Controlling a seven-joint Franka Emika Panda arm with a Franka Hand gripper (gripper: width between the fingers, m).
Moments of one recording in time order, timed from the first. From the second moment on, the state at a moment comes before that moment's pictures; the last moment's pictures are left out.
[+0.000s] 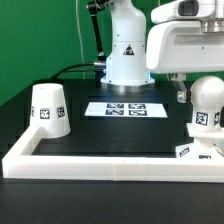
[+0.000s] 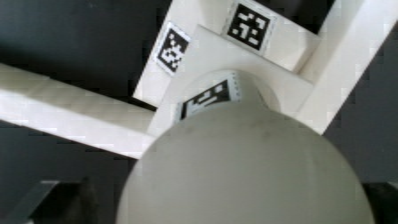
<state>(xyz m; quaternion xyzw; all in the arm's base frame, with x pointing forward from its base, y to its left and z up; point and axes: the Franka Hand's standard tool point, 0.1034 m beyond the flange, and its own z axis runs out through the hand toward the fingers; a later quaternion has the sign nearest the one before) 0.608 0.093 0.113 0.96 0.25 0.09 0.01</state>
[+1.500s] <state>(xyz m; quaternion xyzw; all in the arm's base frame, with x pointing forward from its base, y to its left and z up) 0.609 0.096 0.112 0.88 0.46 0.07 0.05</state>
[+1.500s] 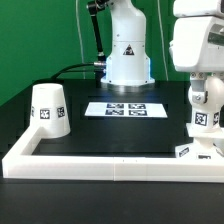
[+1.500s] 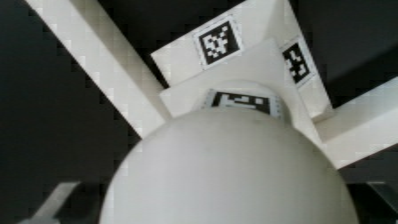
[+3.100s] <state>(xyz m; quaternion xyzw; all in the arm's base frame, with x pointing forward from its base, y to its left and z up) 0.616 0.087 0.115 0.98 -0.15 0.13 -0.01</state>
